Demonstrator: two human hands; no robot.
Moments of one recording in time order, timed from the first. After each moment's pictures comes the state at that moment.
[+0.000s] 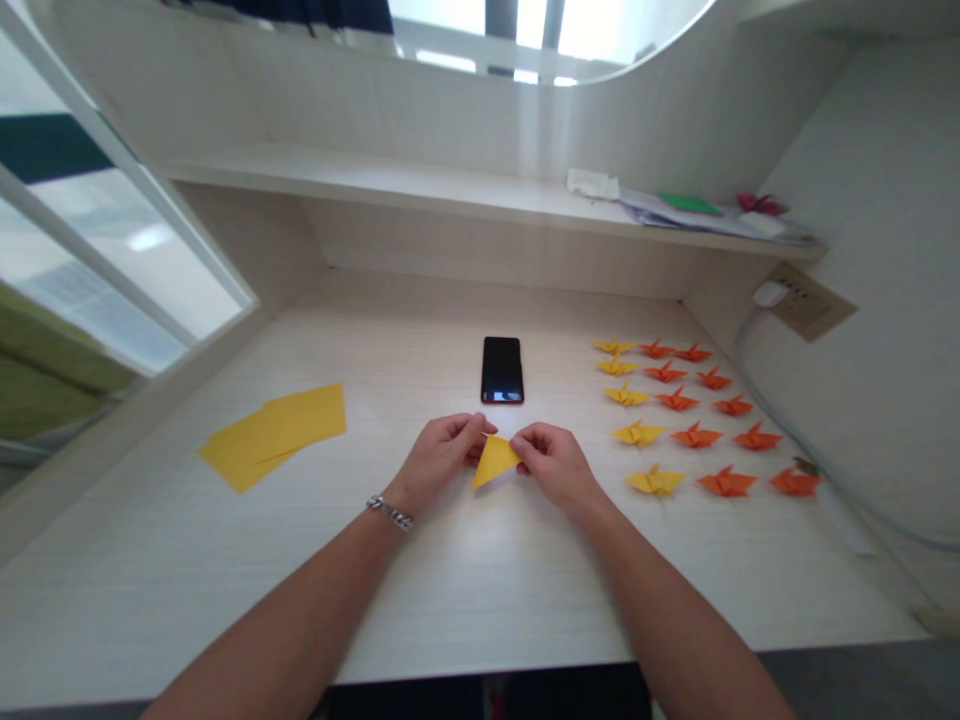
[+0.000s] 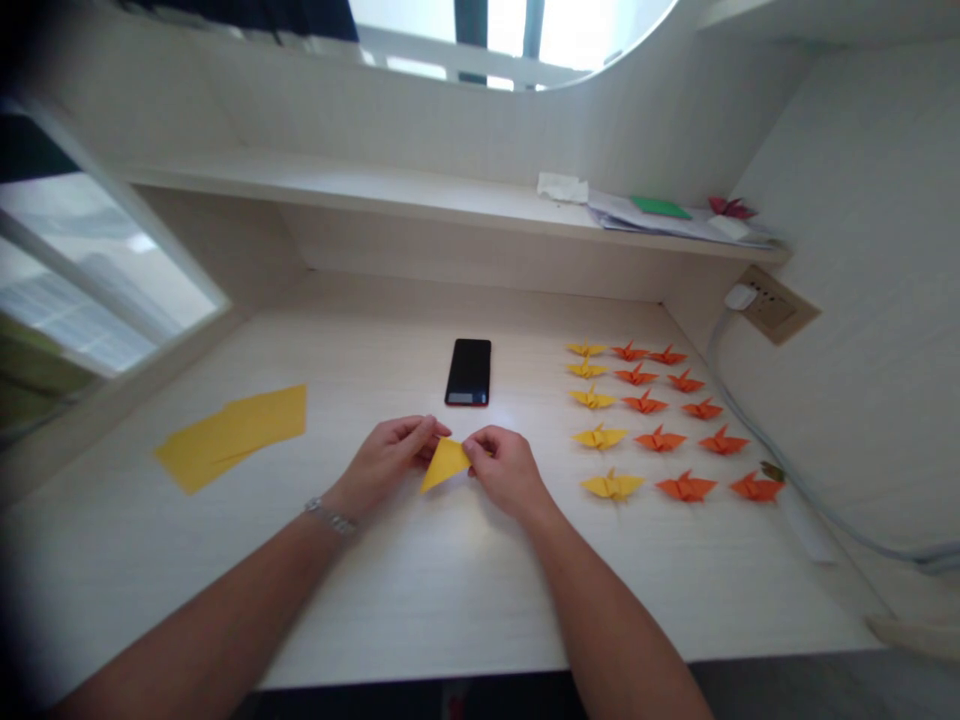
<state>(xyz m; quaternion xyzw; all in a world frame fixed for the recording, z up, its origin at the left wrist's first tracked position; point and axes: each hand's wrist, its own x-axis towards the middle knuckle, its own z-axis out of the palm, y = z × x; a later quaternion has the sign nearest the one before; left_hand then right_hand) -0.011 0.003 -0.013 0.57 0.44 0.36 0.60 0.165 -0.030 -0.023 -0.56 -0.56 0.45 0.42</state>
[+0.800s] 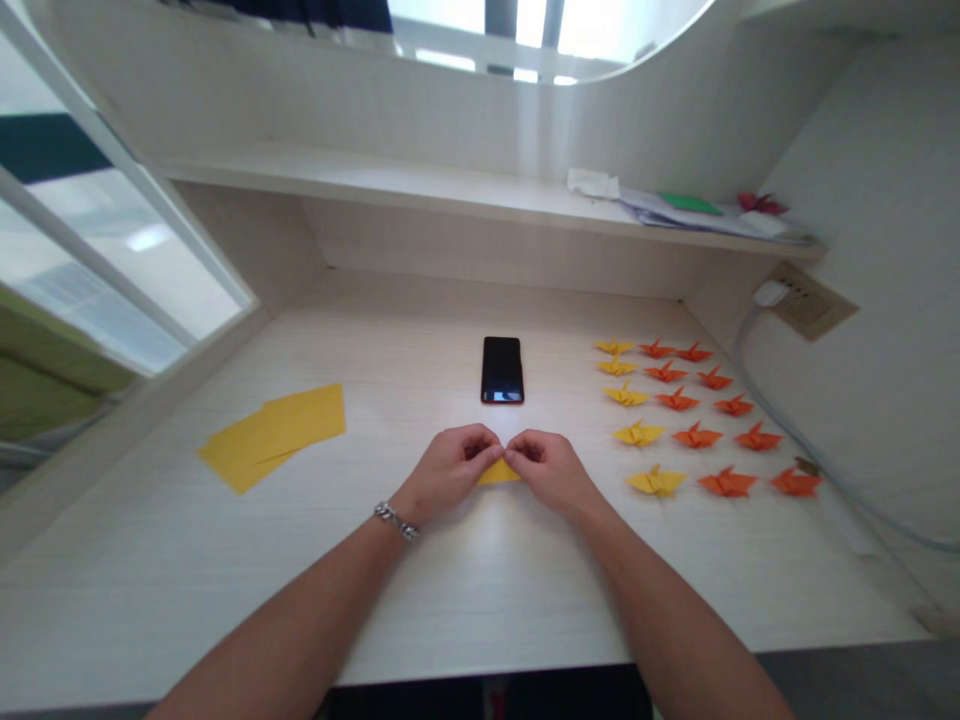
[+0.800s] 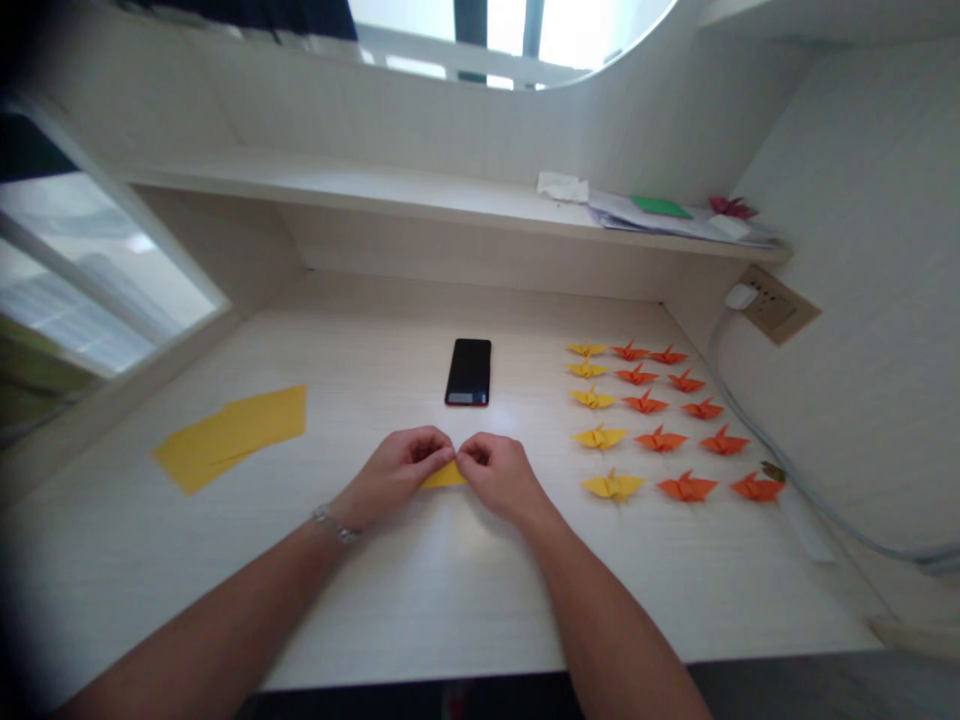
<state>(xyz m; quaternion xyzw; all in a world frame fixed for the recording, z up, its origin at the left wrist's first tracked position) -0.009 -0.006 -0.014 0.72 0.40 0.32 0.47 0.162 -0.034 -0.016 -0.56 -0.65 0.37 0.37</state>
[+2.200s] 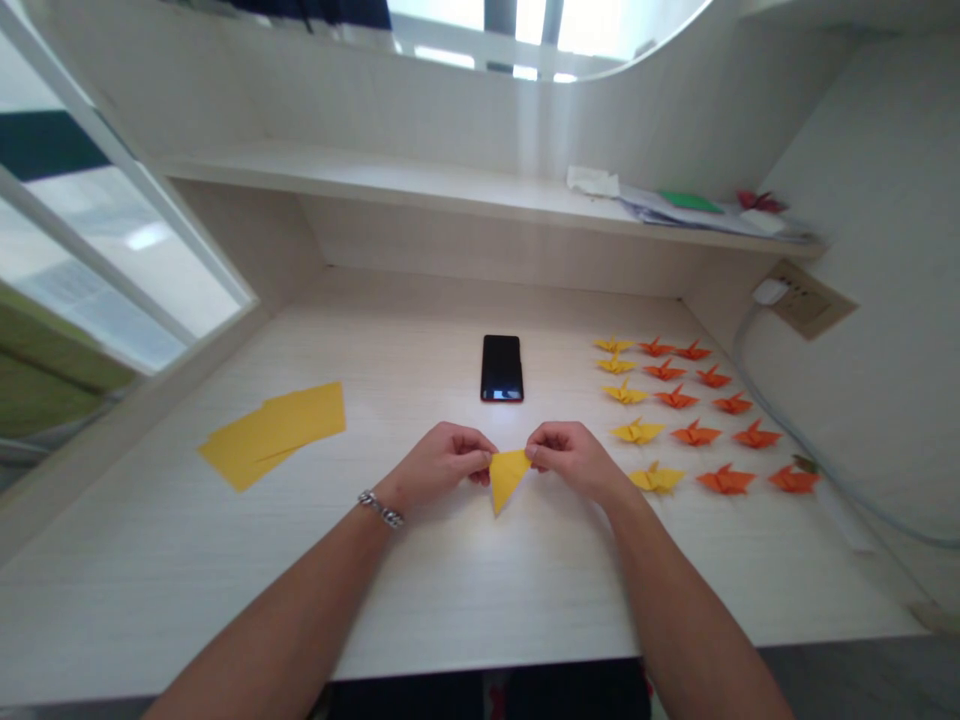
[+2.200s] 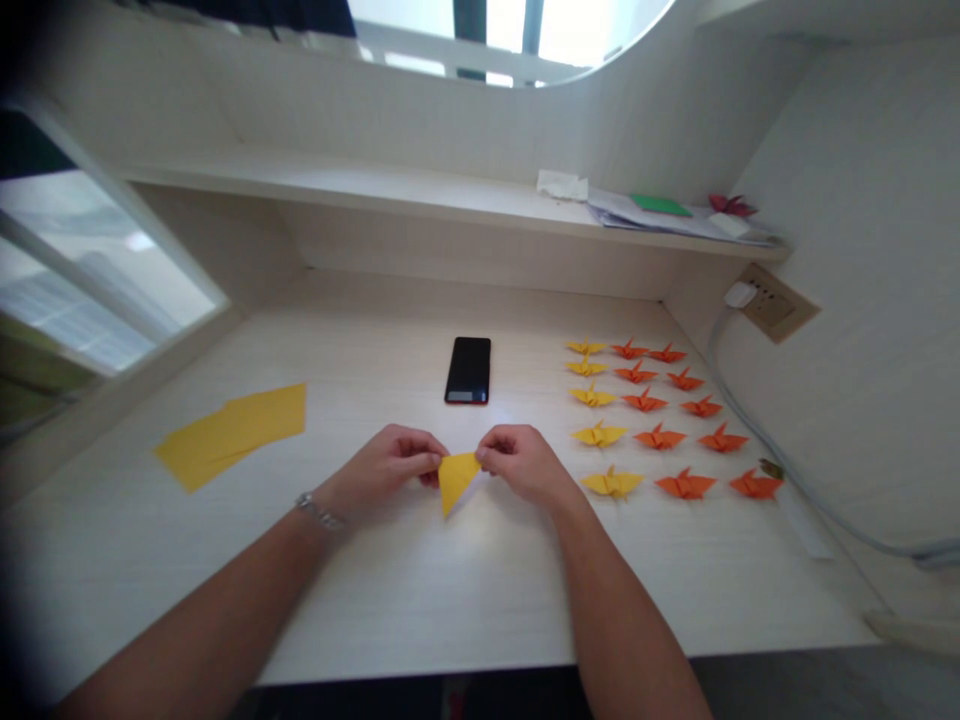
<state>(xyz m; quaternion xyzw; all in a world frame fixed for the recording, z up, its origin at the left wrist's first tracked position) -0.021 0.001 0.003 0.65 0.39 0.23 0.60 0.197 -0.030 -0.004 -0.50 -0.60 0.51 0.35</state>
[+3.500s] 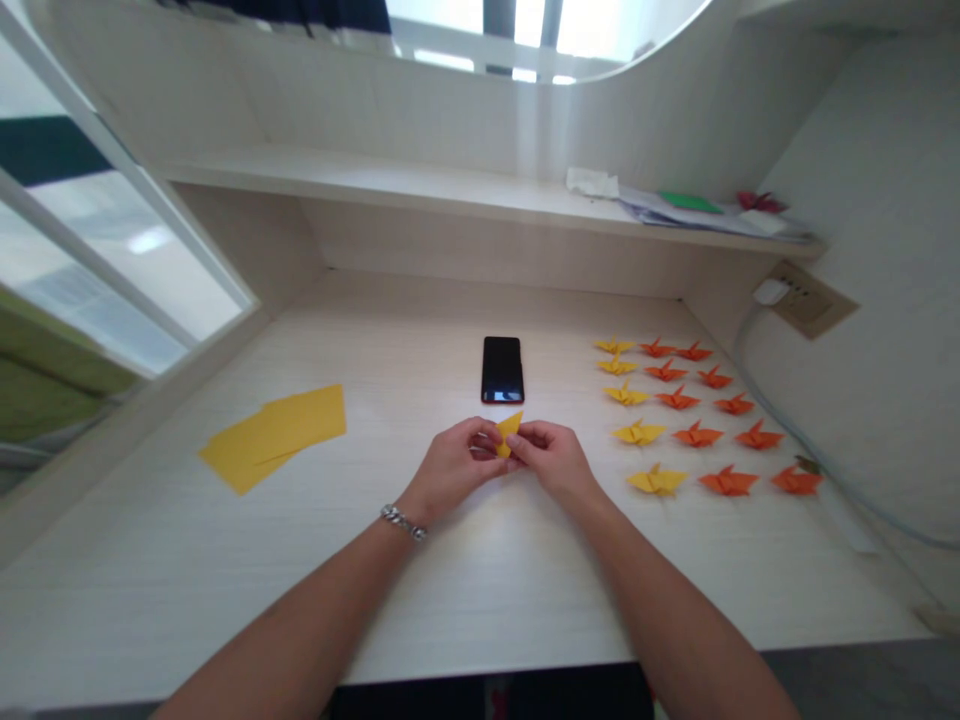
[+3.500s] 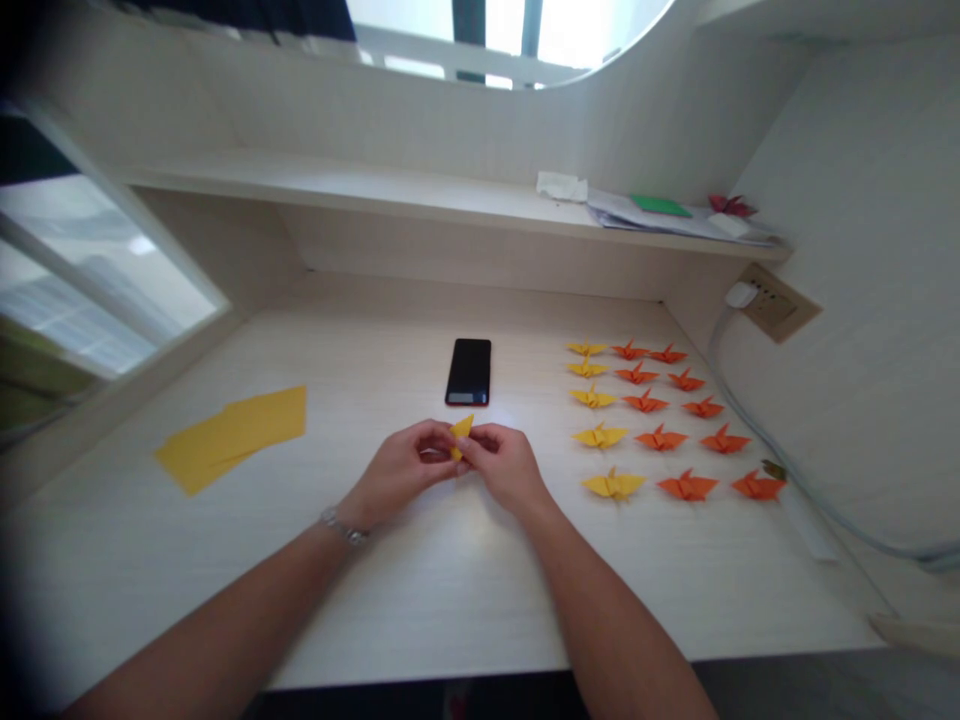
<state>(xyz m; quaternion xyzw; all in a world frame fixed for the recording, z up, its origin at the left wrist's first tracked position) -0.004 -0.006 -0.023 0.65 0.41 0.38 0.52 0.161 -0.026 -0.022 -0.48 -0.50 0.54 0.48</state>
